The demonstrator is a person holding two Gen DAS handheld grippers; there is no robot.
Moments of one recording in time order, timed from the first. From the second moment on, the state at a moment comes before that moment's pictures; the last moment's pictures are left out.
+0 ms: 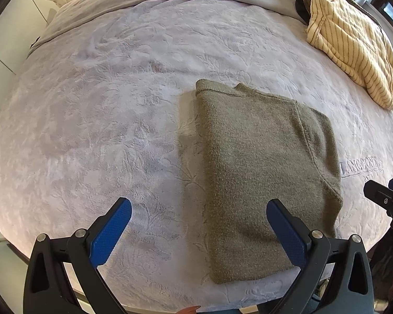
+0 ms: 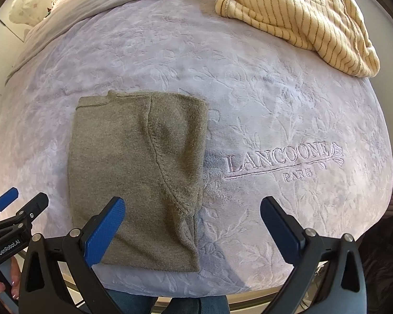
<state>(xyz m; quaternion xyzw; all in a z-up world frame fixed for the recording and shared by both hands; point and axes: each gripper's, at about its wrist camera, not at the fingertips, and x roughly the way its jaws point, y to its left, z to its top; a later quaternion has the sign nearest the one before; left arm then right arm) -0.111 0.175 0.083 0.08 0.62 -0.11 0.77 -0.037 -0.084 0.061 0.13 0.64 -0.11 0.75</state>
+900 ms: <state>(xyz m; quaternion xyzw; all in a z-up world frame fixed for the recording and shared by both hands) -0.117 0.159 0.088 0.11 0.62 -0.10 0.77 -0.036 -0.079 0.063 0.13 0.64 -0.10 0.75</state>
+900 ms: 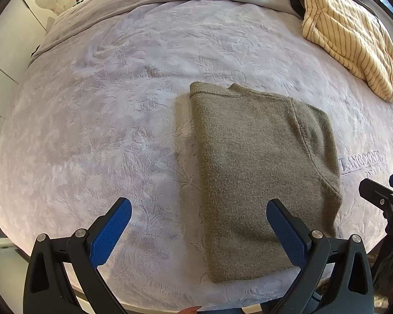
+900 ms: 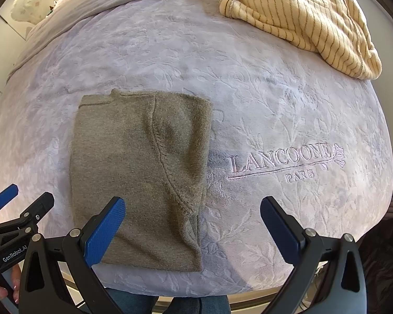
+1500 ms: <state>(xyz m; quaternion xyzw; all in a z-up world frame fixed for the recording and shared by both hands) -0.116 0.161 0.088 0.10 0.62 -0.10 0.77 -0.036 -0.080 0.066 0.12 0.64 -0.10 0.75</state>
